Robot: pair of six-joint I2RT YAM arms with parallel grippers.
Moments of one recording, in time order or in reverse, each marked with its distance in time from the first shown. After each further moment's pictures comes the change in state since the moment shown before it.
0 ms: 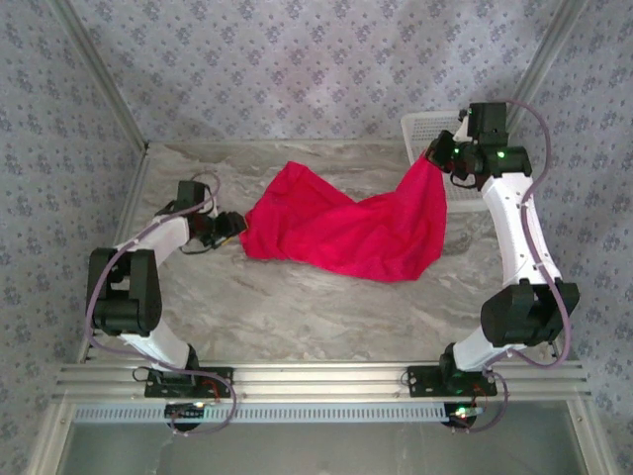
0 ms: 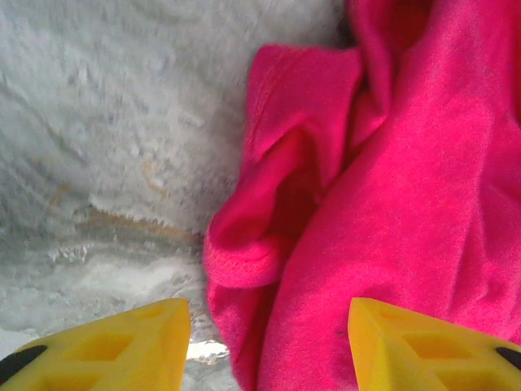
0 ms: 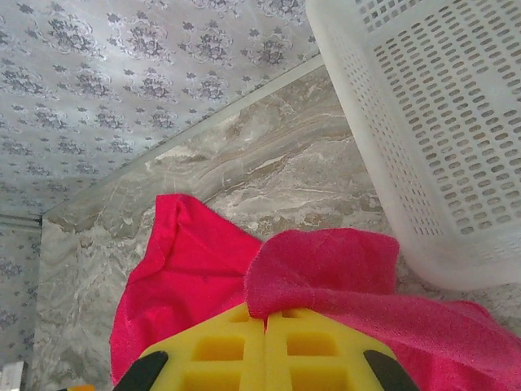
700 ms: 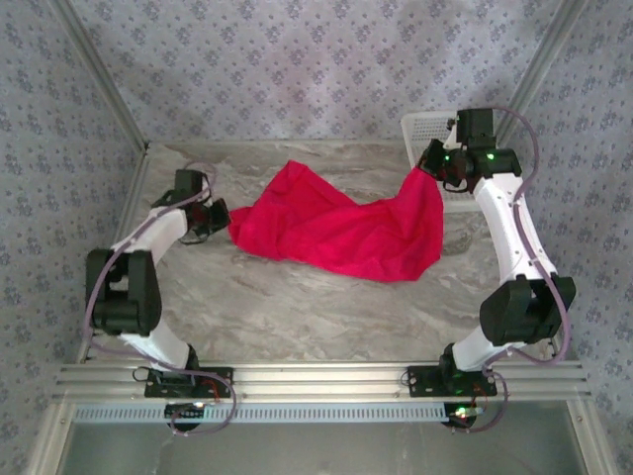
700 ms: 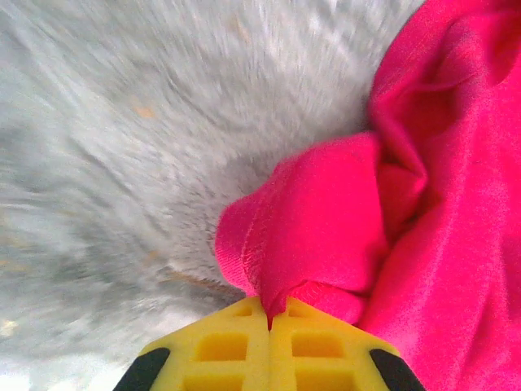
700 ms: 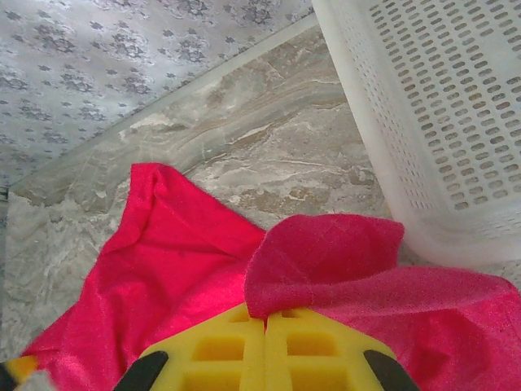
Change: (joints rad) left arm 0.009 -0.051 0.137 -0.112 -0.225 0.039; right arm 0.039 0.024 -0.026 -0.026 0.033 -0.031
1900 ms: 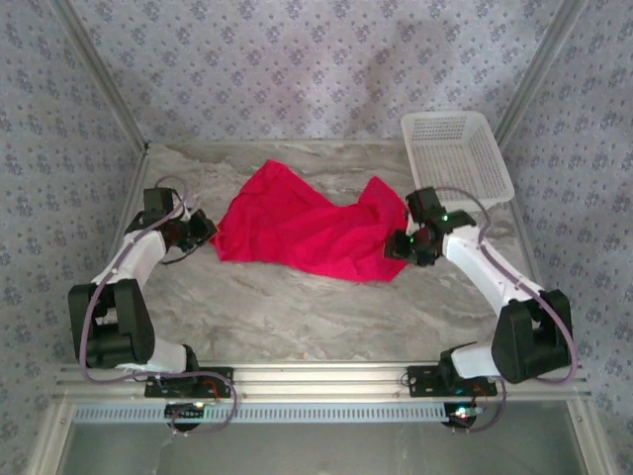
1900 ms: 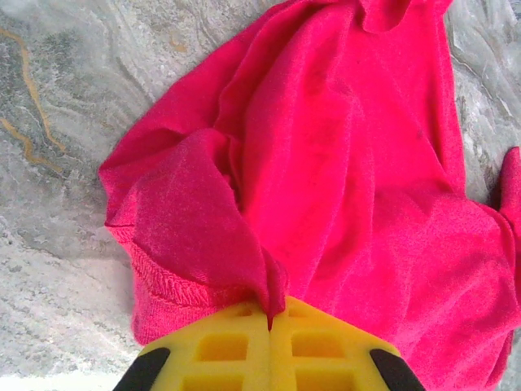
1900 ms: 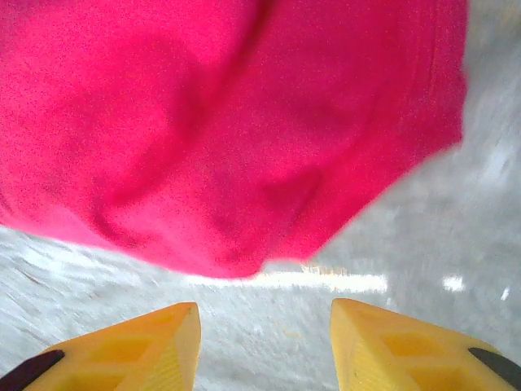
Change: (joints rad) left arm 0.157 -0.146 -0.209 0.077 0.279 -0.066; right arm 0.249 -0.223 -0.690 0.014 0.050 -0.012
